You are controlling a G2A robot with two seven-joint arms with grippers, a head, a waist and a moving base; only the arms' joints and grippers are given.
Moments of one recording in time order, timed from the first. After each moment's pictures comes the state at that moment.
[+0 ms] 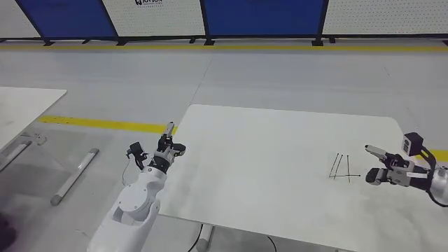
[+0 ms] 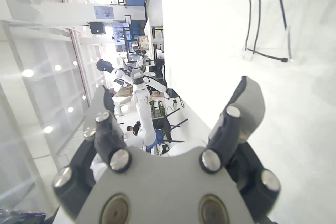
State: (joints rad) left arm 1.73 -1.15 -1.60 -1.80 -0.42 0.00 0.00; right arm -1.10 -1.01 1.57 -1.18 0.13 0.16 1.35
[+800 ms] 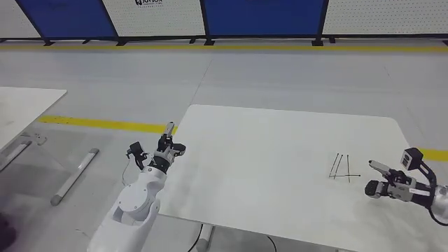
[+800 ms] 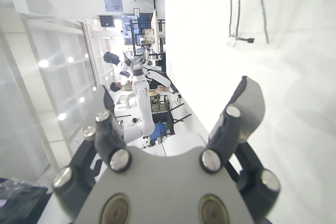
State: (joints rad) left arm 1.73 -1.15 -1.60 -1.80 -0.42 0.00 0.00; right arm -1.18 -0.97 1.57 -1.12 0.28 -0.01 1.39
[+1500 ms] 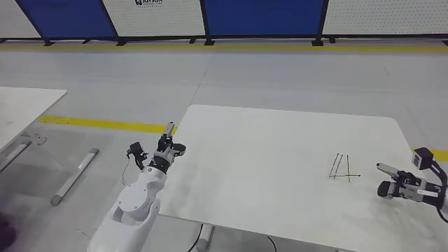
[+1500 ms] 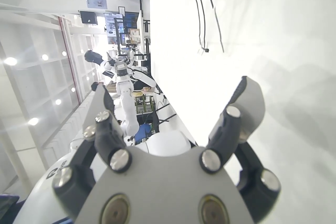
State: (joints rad) left arm 1.73 -1.15 -1.60 -1.80 -0.42 0.00 0.00; right arm -1.08 -0.91 1.49 -0.98 0.24 -0.12 1.38
